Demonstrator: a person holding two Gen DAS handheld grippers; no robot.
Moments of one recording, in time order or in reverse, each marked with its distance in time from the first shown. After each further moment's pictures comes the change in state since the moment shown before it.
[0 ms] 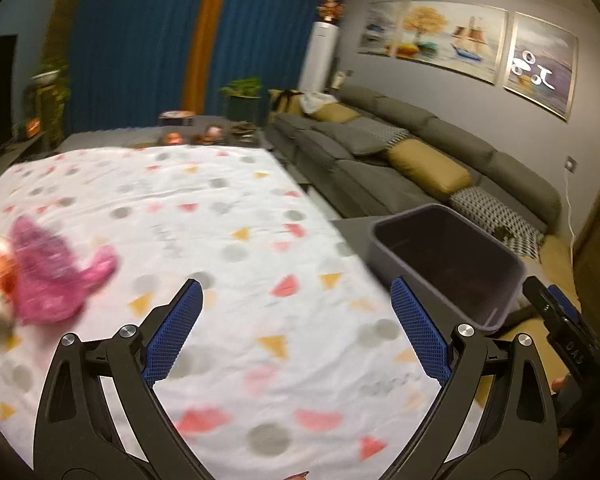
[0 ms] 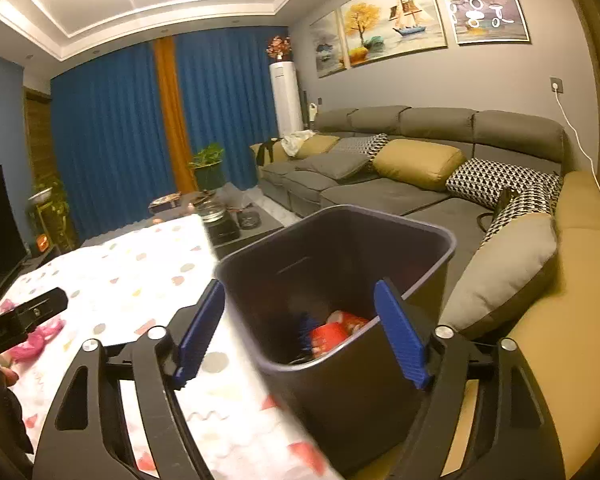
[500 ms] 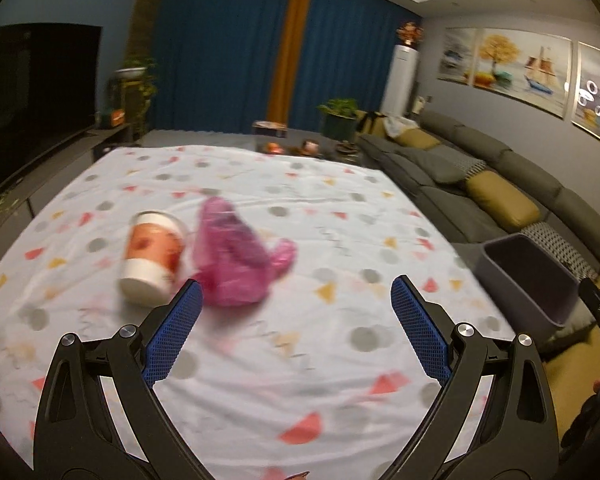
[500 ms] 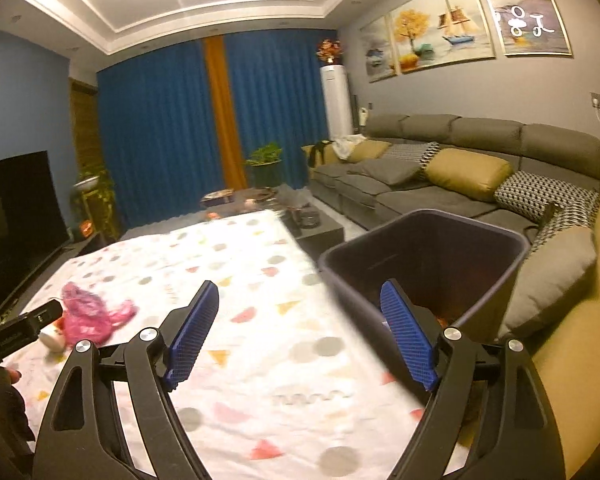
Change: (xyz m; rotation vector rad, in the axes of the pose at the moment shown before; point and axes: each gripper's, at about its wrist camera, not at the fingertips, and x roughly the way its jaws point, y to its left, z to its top) left arm -0.083 0.125 -0.015 -0.111 -0.070 0.269; right arm -0.027 0.085 -0.010 -0.063 -0.011 0.165
